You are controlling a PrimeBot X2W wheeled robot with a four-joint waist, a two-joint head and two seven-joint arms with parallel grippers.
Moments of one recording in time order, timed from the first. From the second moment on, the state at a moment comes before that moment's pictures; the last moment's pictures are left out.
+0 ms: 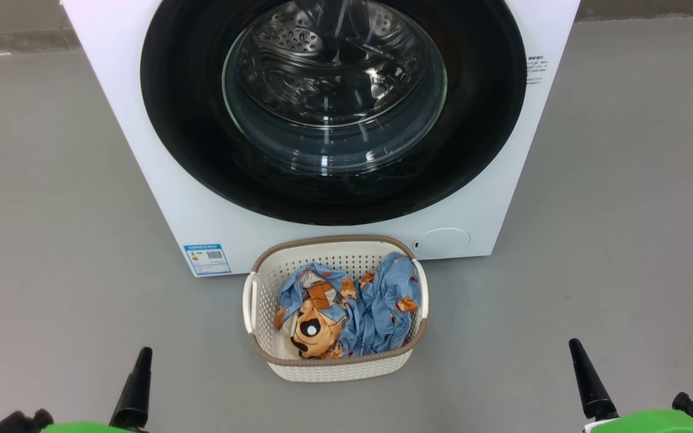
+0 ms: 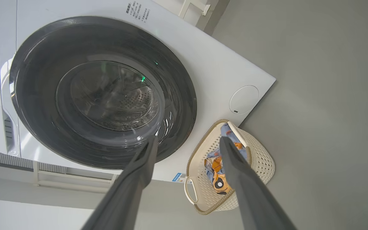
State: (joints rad) left arm -0.02 0.08 -0.01 0.27 -1.24 -0.13 -0.01; right arm 0.00 -0.03 -0.10 0.31 1.15 0.13 -0.01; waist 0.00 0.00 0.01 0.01
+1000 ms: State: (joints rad) left arm 0.00 0.14 -0.08 0.21 -0.88 -0.13 -0.09; right arm 0.01 -0.03 -0.08 0.31 0.73 0.13 -0.10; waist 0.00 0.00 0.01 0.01
